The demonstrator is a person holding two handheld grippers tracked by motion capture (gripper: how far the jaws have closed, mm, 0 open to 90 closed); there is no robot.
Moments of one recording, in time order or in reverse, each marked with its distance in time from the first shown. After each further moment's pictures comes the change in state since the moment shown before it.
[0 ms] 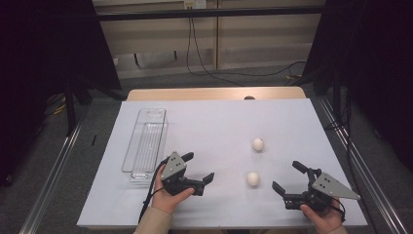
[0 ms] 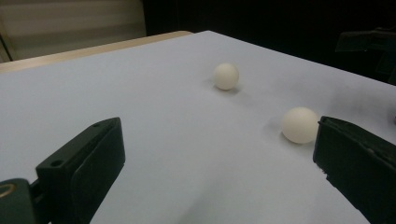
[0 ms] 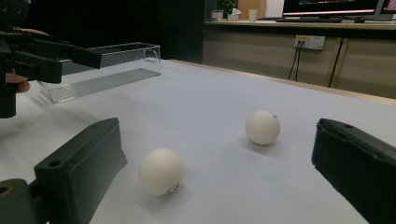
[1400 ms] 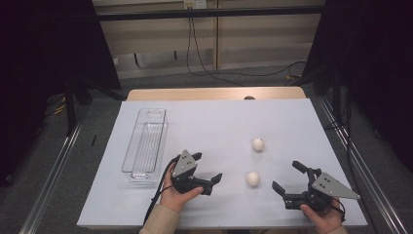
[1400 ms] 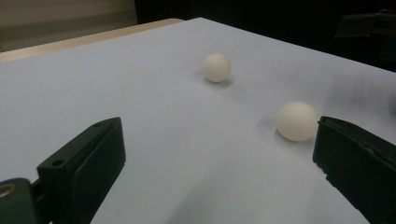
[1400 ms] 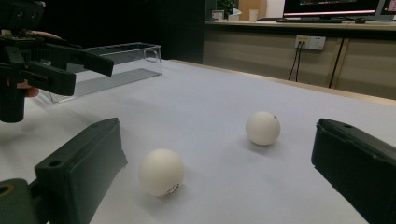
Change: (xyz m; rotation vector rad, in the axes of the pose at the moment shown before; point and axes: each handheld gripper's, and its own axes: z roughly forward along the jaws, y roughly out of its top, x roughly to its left) left arm -0.009 0.003 0.021 0.056 -0.021 0.021; right arm 0.000 0.000 0.000 0.000 0.002 -0.001
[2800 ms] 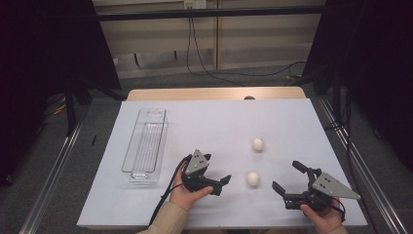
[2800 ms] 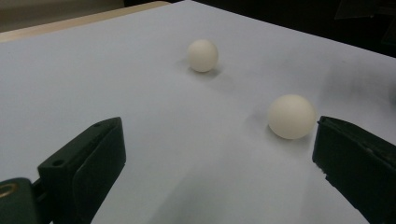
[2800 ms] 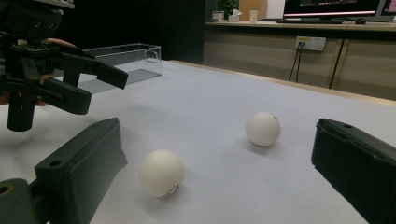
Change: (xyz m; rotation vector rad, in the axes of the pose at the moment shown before) left arm -0.010 0.002 0.025 0.066 -0.032 0.011; right arm 0.000 0.000 0.000 -0.004 0.002 -0.002
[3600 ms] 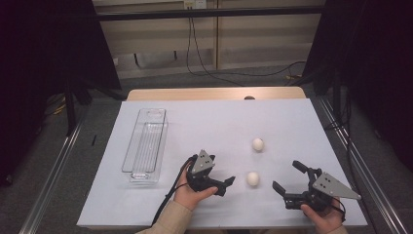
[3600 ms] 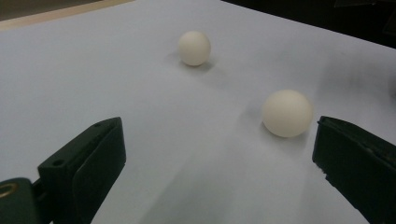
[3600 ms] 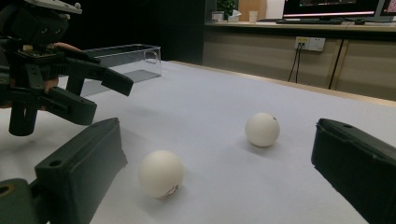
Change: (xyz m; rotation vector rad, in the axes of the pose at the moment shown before) left arm -0.005 0.002 0.011 0.034 -0.020 0.006; right arm 0.000 0.000 0.000 -0.001 -0.002 0.002
